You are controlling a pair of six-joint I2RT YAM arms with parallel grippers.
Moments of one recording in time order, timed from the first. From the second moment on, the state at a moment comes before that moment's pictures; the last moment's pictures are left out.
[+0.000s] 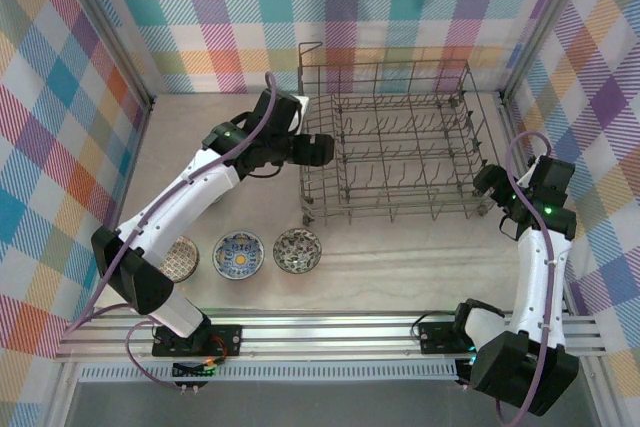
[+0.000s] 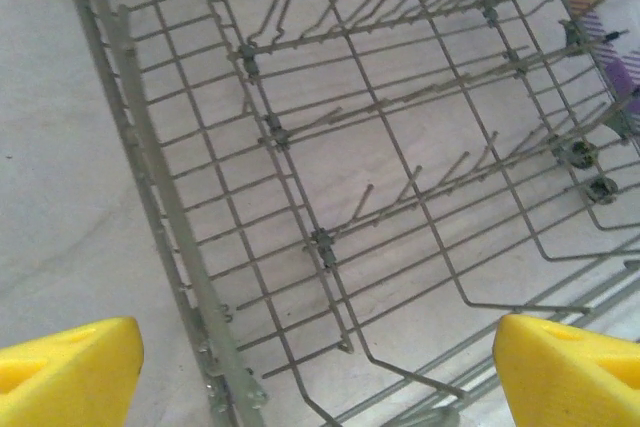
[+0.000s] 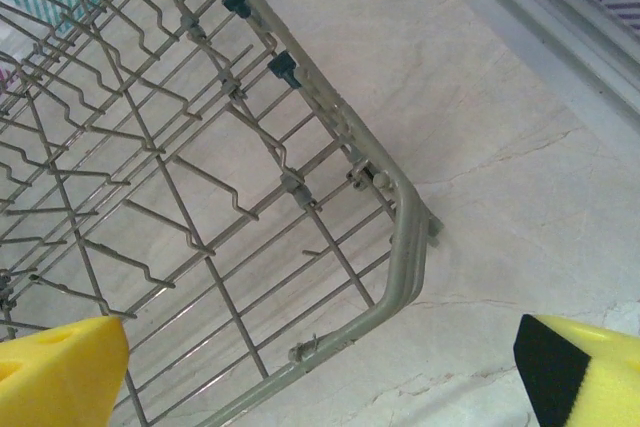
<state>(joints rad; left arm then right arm) -0.65 1.57 1.65 -0.85 0.01 -0.39 -0.39 0.96 0.91 -0.76 -0.20 0.34</state>
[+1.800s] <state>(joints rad) -0.59 1.74 1.68 -0.77 -0.07 -0.43 -0.33 1.11 0.88 -0.72 -0.22 0.39</state>
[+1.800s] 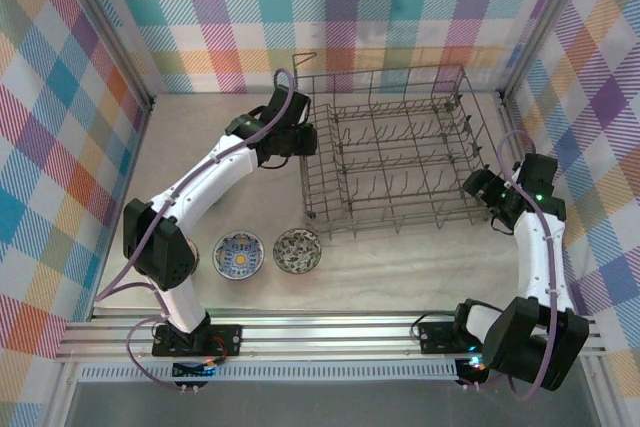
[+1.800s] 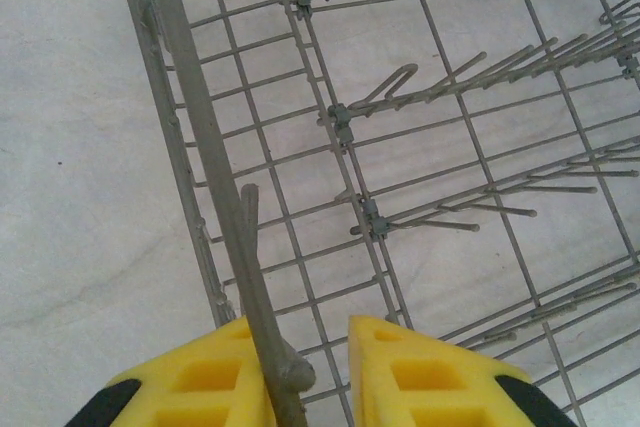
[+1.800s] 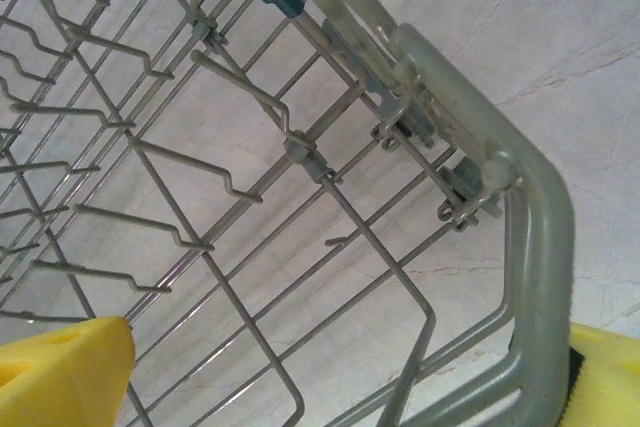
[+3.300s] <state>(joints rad) -0.79 1.65 1.61 -0.85 -0.05 -0.49 -0.40 1.37 1.08 -0.67 -0.12 0.33</state>
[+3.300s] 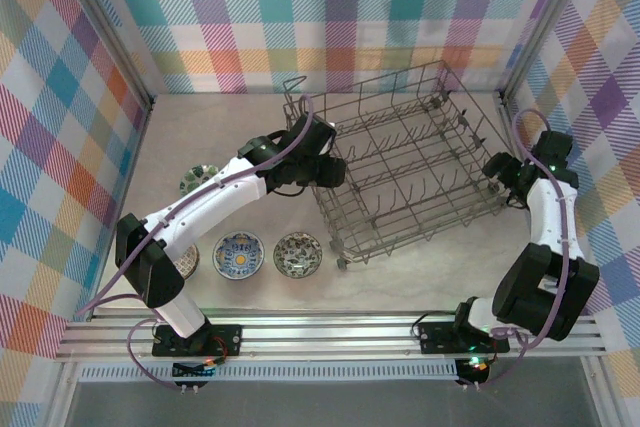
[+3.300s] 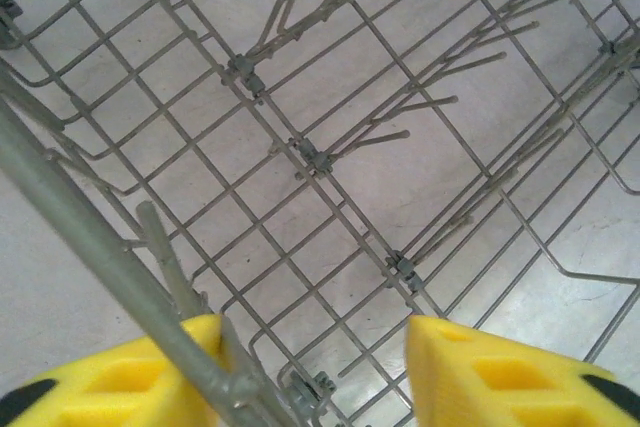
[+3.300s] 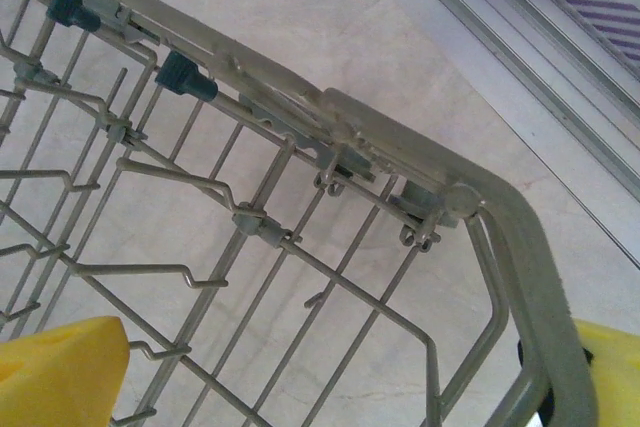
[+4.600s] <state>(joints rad) -0.66 1.56 1.61 -0.89 0.05 -0.50 -0.36 1.20 1.00 -0.71 -0.37 0.34</state>
